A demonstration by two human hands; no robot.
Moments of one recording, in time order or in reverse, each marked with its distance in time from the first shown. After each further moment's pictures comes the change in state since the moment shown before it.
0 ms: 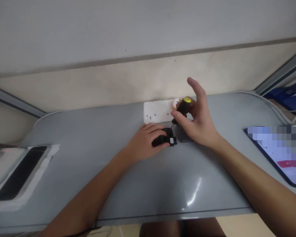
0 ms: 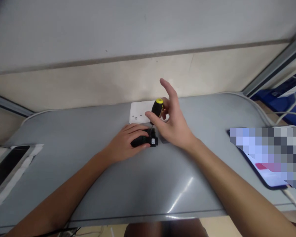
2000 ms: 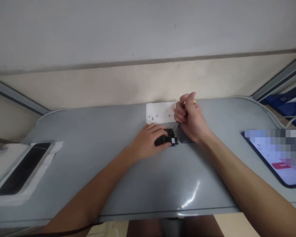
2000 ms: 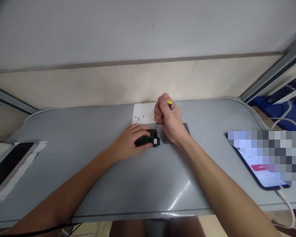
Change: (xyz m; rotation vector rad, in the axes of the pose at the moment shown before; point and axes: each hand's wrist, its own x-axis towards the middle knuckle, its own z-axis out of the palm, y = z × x) left_hand 0.002 0.000 0.002 -0.020 0.002 0.009; right_hand 0.025 -0.005 0.022 0.532 0.054 0.316
